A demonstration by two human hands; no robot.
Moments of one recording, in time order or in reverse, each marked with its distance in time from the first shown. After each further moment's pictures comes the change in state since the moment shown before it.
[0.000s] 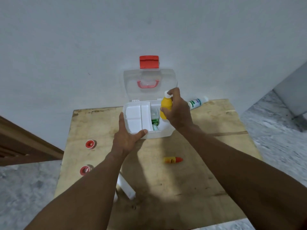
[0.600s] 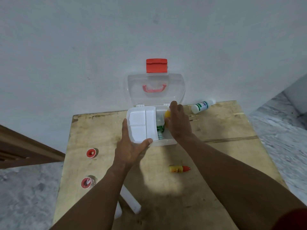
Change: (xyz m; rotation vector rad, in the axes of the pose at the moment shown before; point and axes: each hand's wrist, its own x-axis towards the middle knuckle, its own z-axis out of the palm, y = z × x) left_hand 0.007 -0.010 0.000 -0.004 -0.027 0.072; right_hand 0.009 0.030 0.054 -0.315 -0.125 0.063
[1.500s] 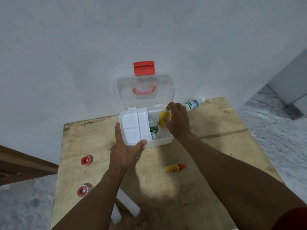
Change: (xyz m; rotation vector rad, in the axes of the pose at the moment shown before) left_hand 0.001 0.001 0.001 -0.031 0.023 0.138; right_hand -0.006 0.020 -0.011 0.125 0.148 0.011
